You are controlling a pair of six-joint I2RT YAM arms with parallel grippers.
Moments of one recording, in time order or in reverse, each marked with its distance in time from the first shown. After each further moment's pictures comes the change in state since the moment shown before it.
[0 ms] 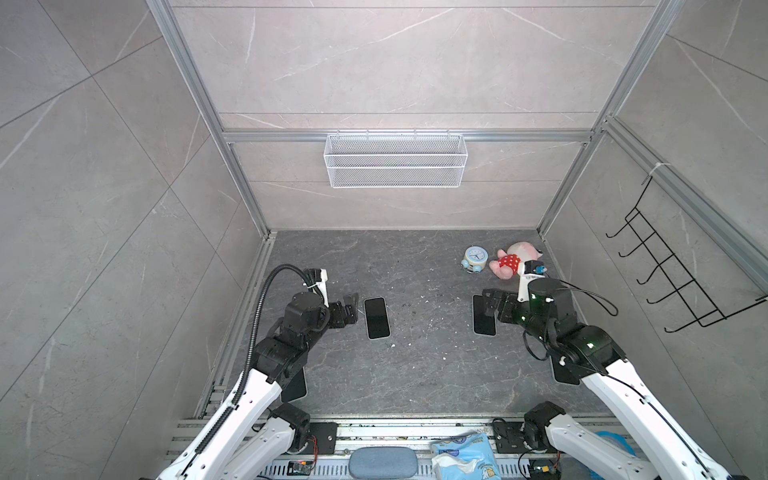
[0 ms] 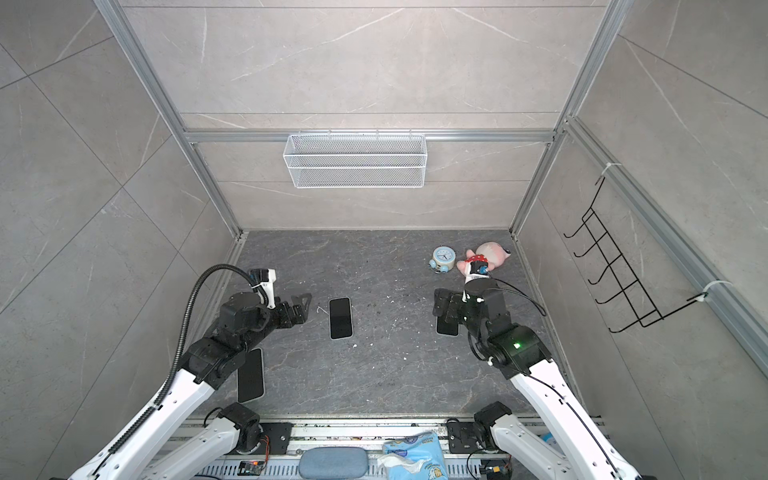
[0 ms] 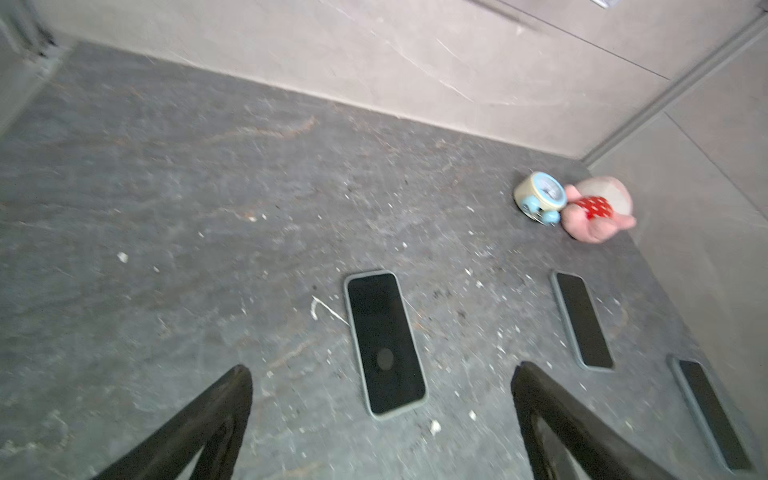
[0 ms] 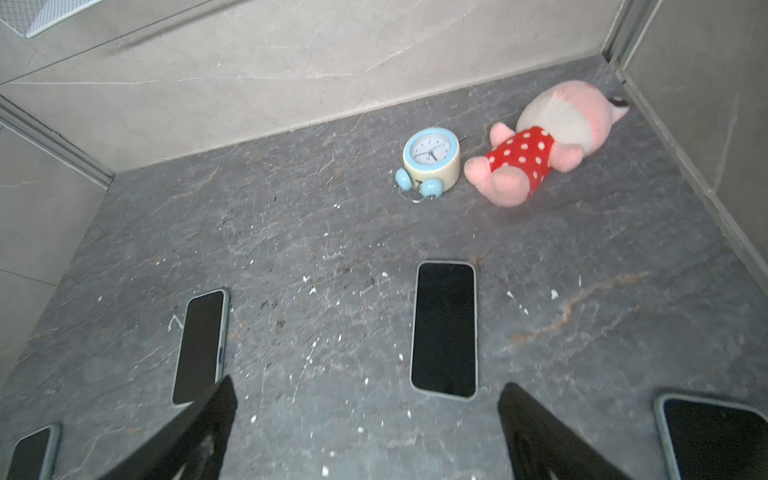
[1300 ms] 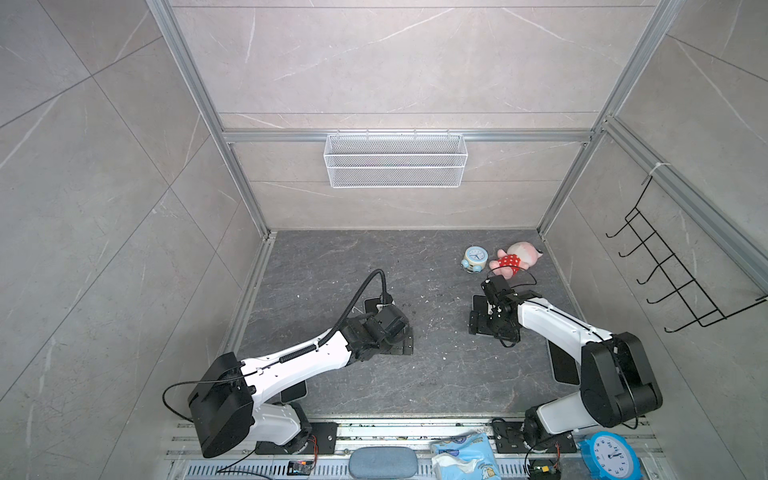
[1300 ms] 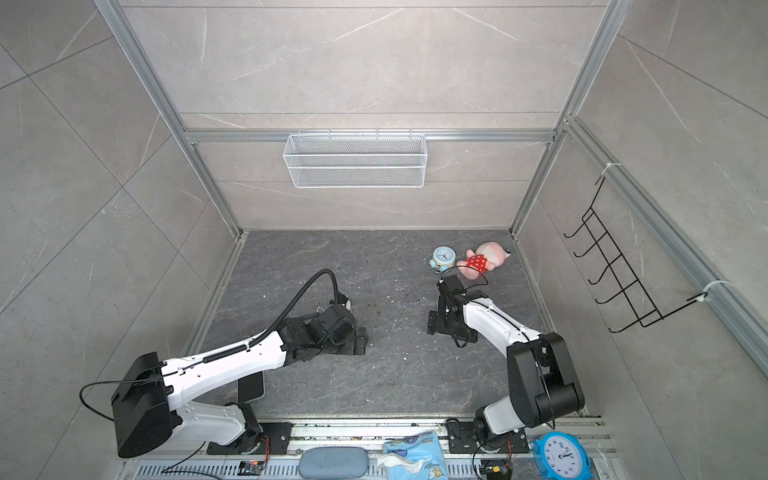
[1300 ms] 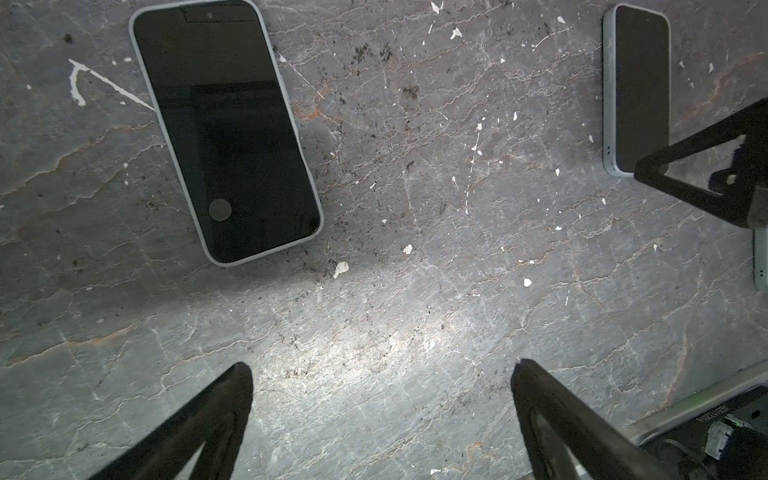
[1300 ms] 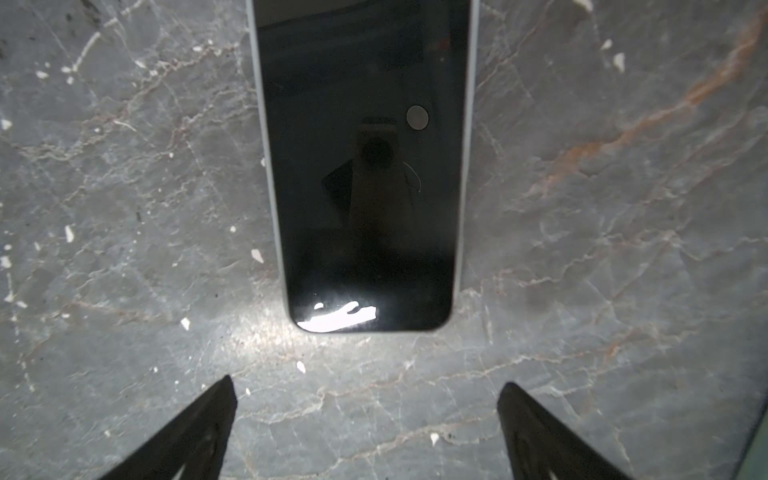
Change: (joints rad) left arm -0.467 0.576 0.164 -0.112 -0.075 -0.312; right arm -0.158 0.676 -0.090 0.006 -0.146 -0.011
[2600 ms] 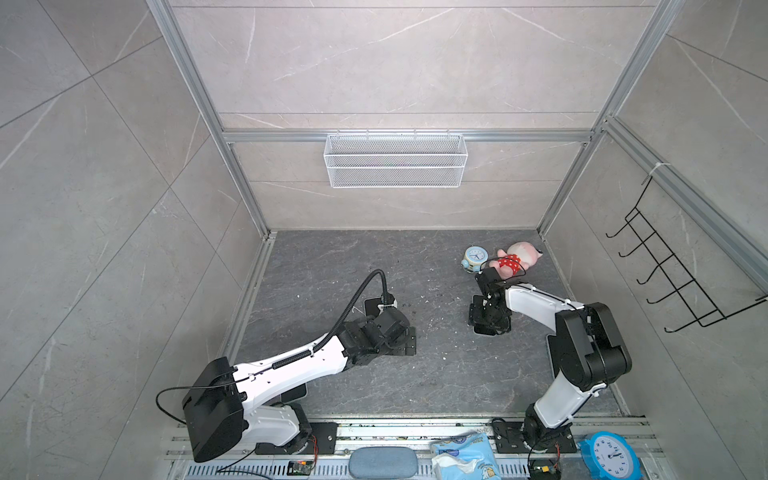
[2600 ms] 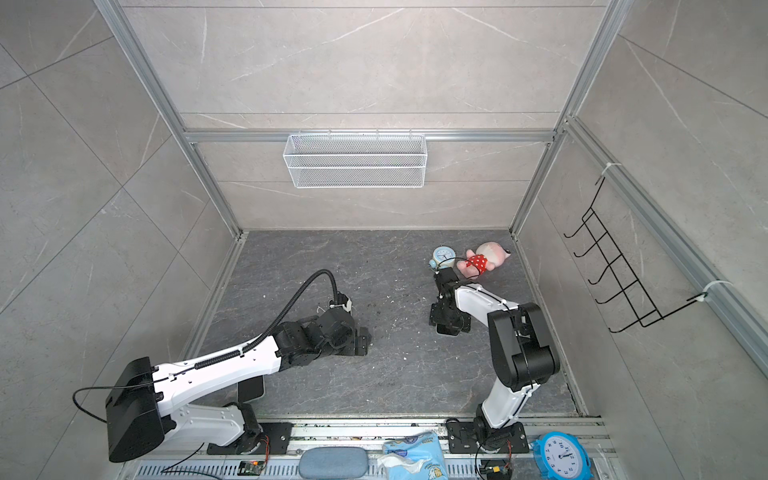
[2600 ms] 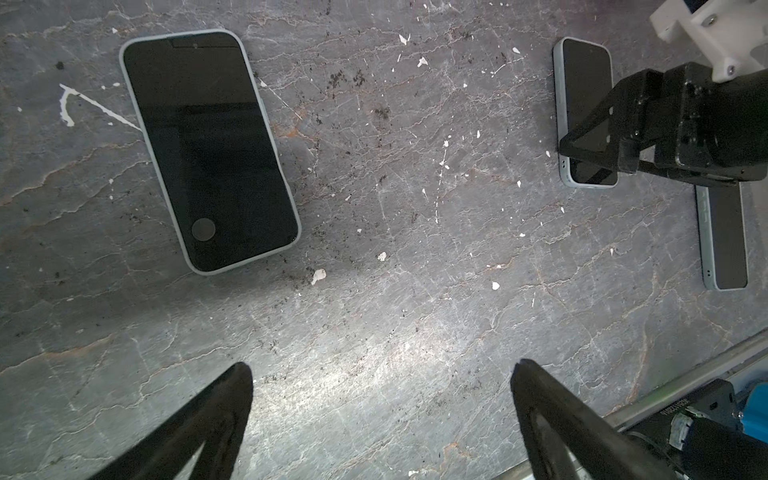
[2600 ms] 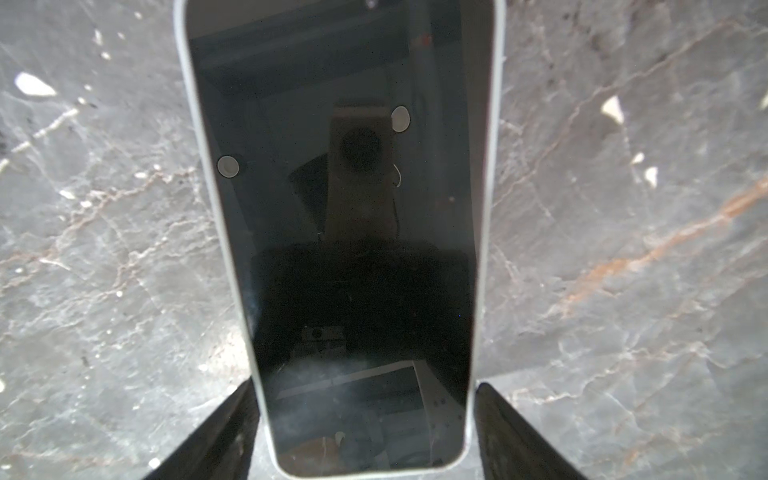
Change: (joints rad) left arm -0.039 -0.037 -0.010 0.040 -0.031 -0.019; right arm -0.035 0.220 0.130 0.035 0.035 -0.011
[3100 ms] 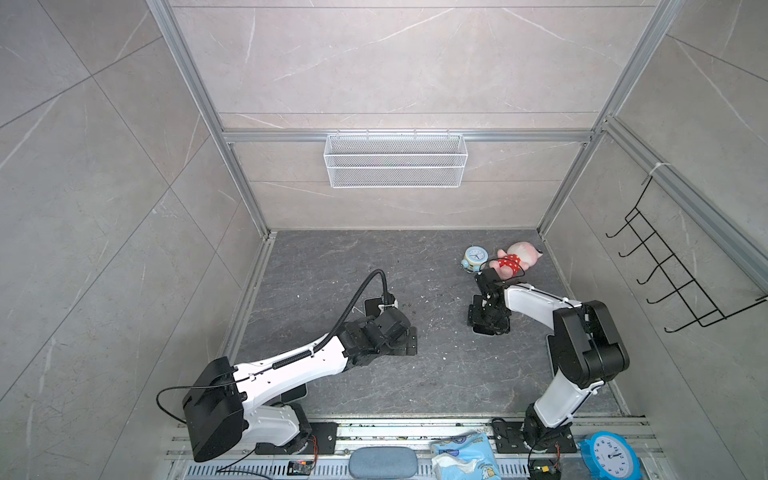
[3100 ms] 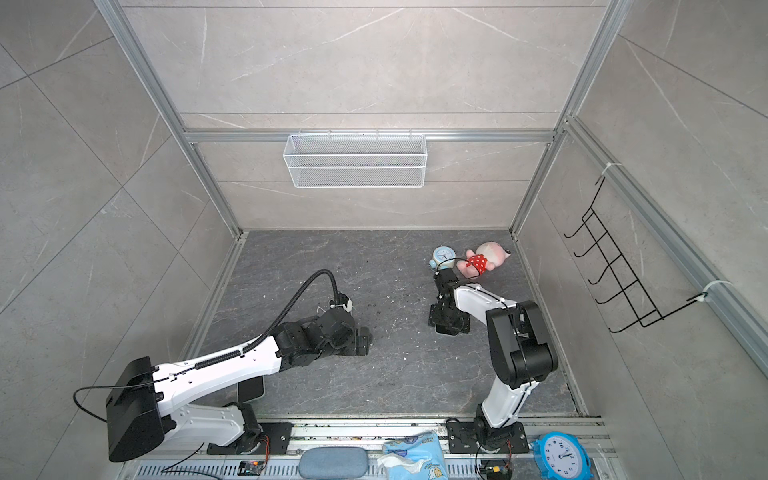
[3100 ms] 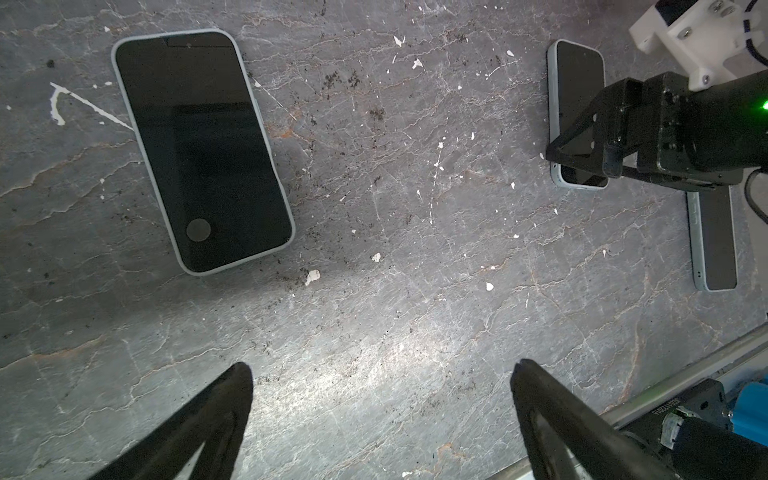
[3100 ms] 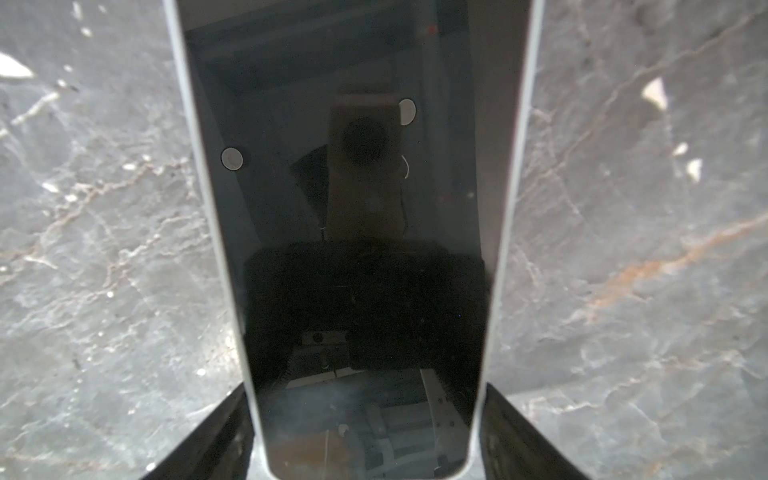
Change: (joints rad) left arm -0.005 0.004 0.000 0.017 0.002 -0.012; right arm -0.002 0.019 0.000 0.002 -0.023 -0.005
